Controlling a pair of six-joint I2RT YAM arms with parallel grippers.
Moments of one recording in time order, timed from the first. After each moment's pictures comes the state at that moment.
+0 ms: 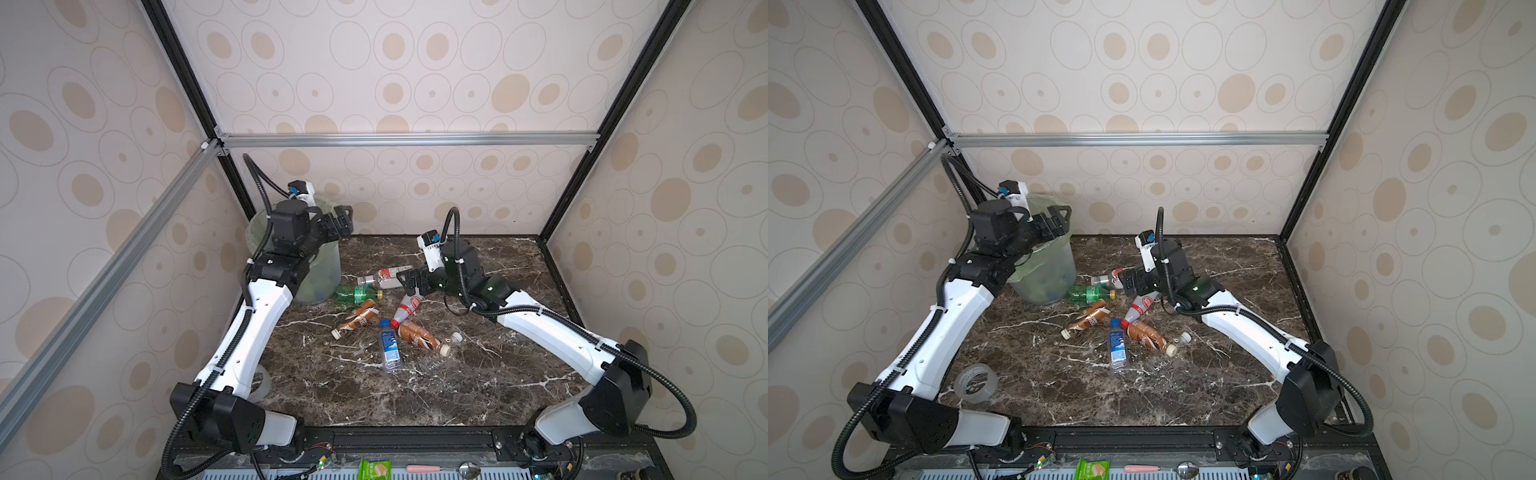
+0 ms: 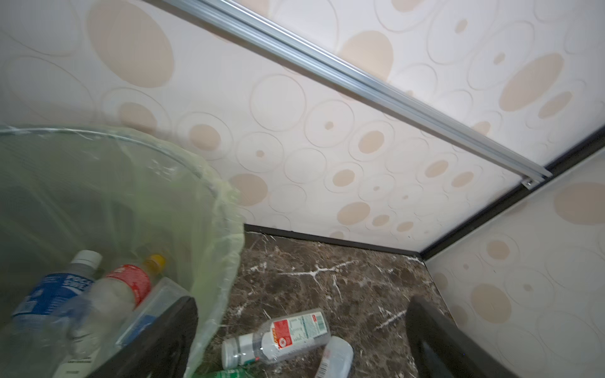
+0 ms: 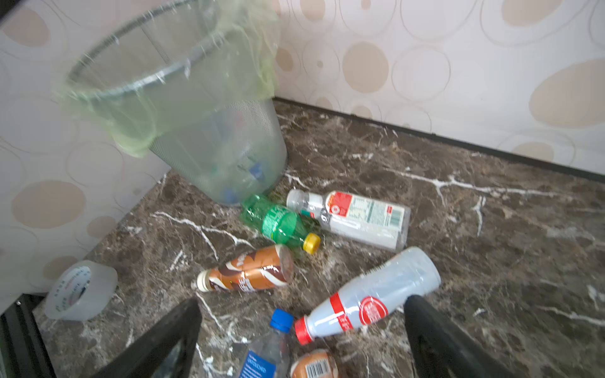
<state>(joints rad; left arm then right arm) -0.26 1.39 1.48 -0.32 0.05 -0.44 0.69 1.50 1.28 -0.30 0.00 0.24</state>
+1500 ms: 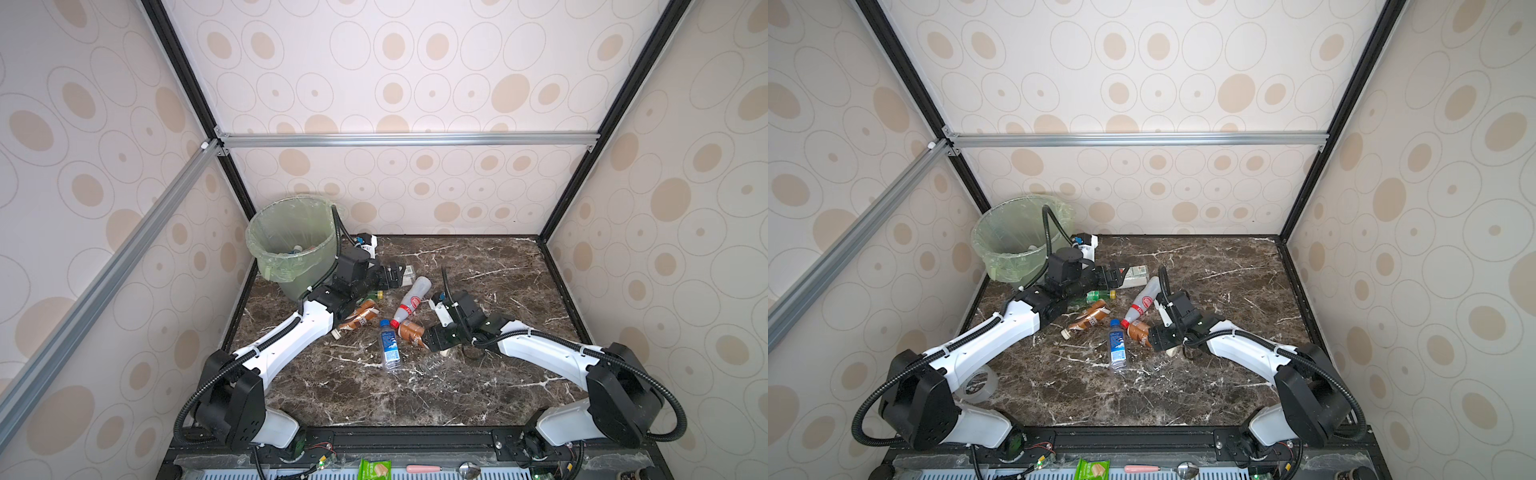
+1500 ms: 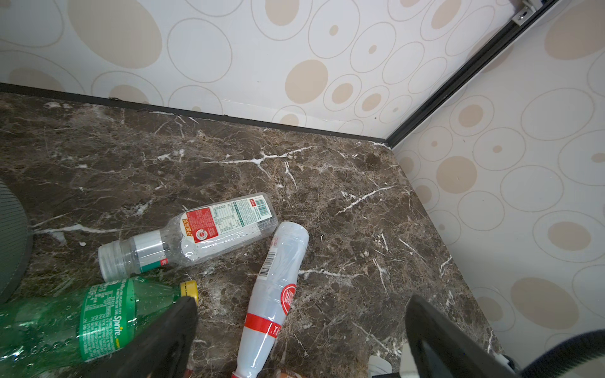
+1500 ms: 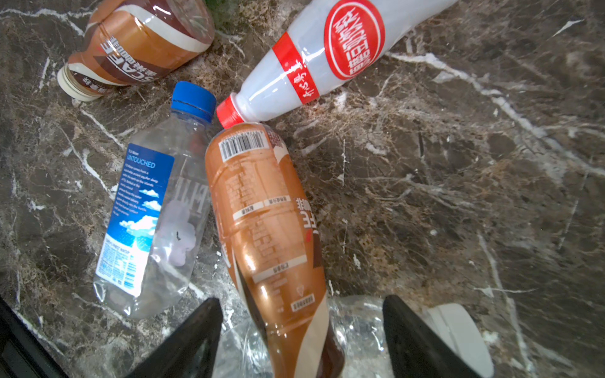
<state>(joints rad) -0.54 1.43 1.10 -0.08 0.03 -0.51 0.67 1.44 0.84 -0.37 -0.10 0.29</state>
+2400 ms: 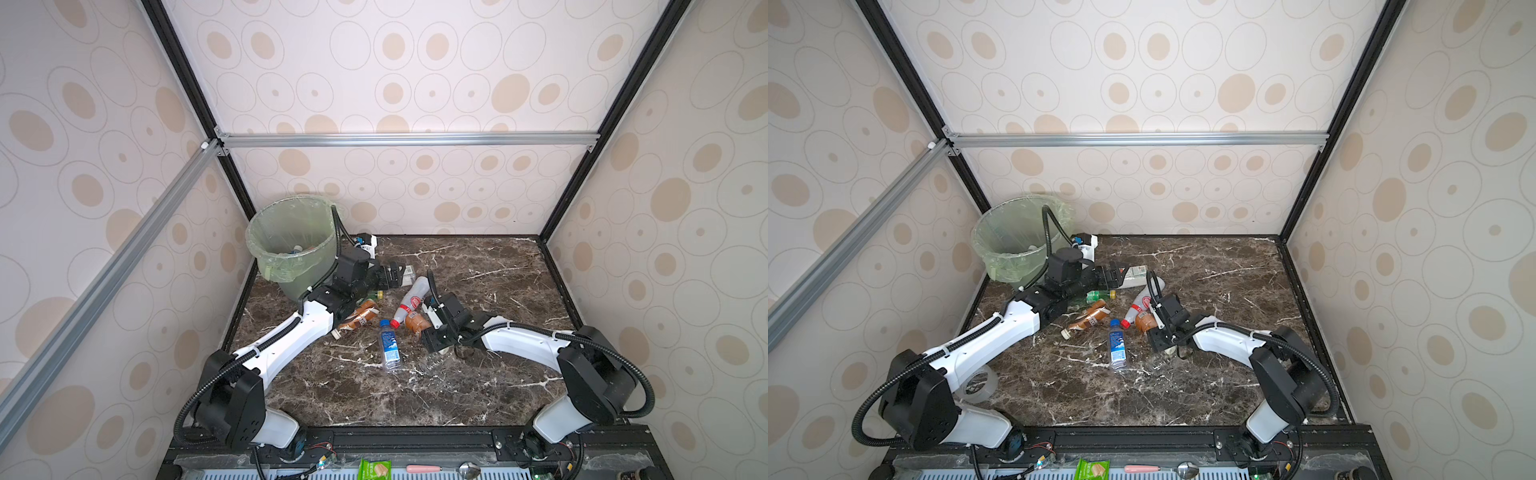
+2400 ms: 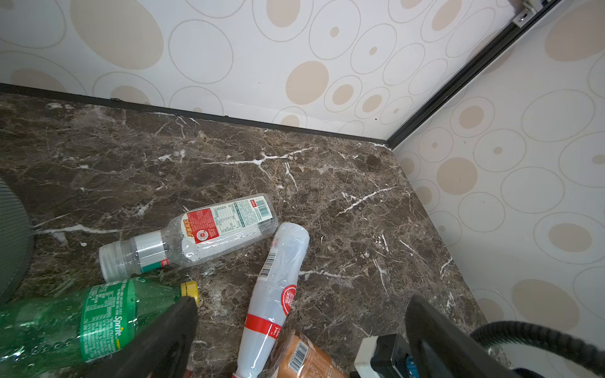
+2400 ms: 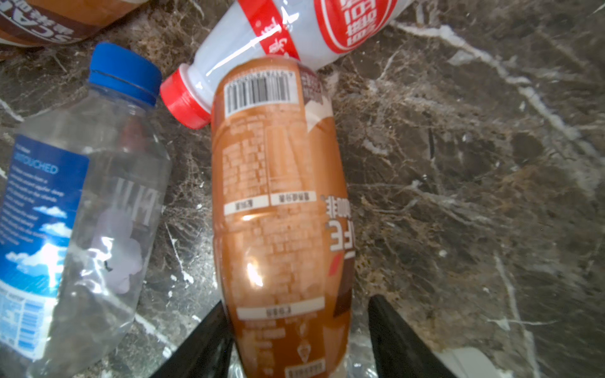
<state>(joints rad) -0.54 1.43 1.10 -0.08 0.03 -0.51 0.70 1.58 0.89 -0.35 0.00 0.26</state>
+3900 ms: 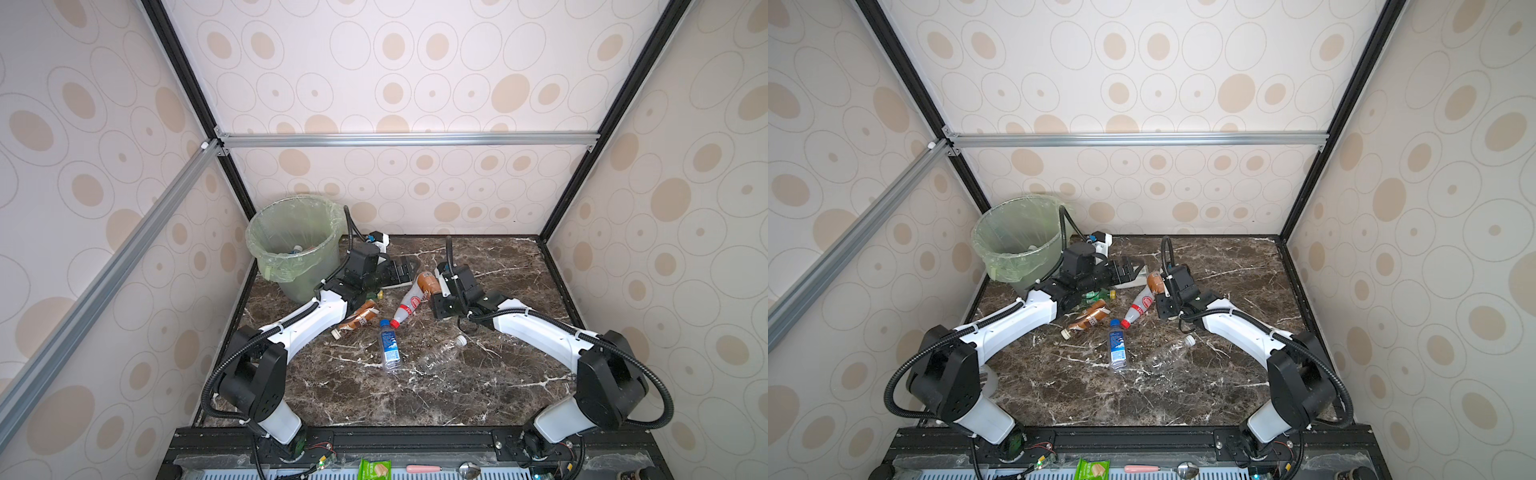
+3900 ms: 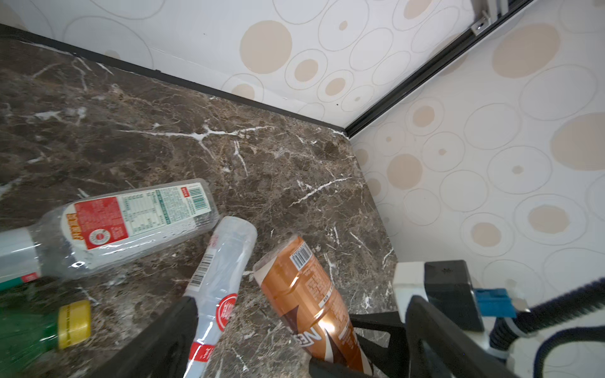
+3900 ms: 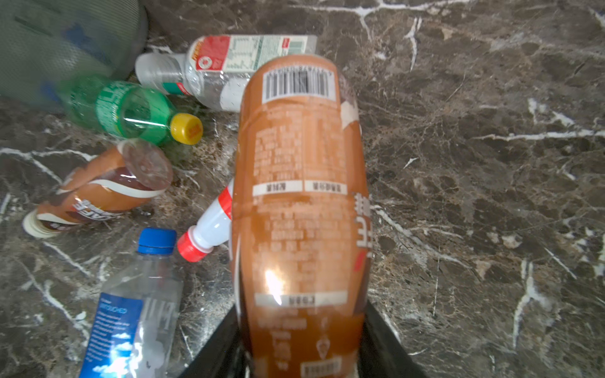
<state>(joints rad) -0.54 1.61 1.19 0.04 0.24 -0.69 0.59 1.52 1.08 -0.39 0.07 0.29</state>
